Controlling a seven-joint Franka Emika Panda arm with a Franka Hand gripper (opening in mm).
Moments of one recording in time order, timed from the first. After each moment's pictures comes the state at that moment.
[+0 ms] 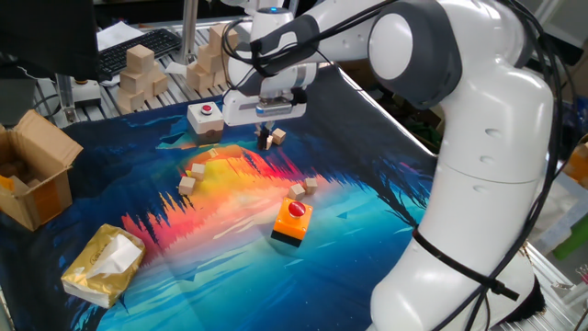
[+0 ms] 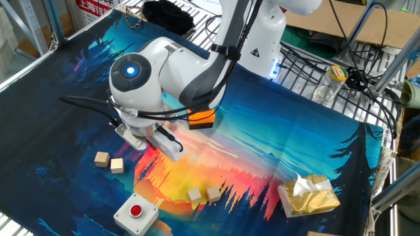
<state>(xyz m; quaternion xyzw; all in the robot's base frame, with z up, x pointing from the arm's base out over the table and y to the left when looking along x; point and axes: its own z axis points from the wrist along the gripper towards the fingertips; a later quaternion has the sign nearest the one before) 0.563 -0.068 0.134 -0.08 -0.99 0.02 0.09</state>
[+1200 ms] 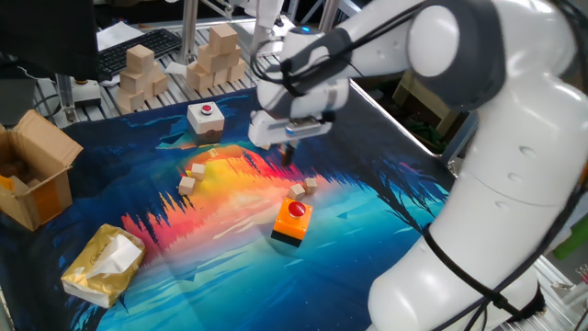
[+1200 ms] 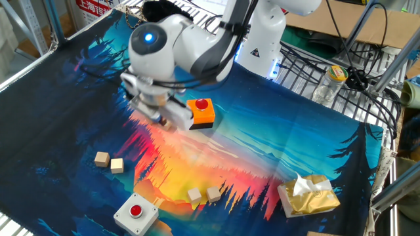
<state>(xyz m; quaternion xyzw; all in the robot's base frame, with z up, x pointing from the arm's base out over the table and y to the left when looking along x) 0.480 -0.098 0.132 -0.05 -1.00 0.02 0.07</state>
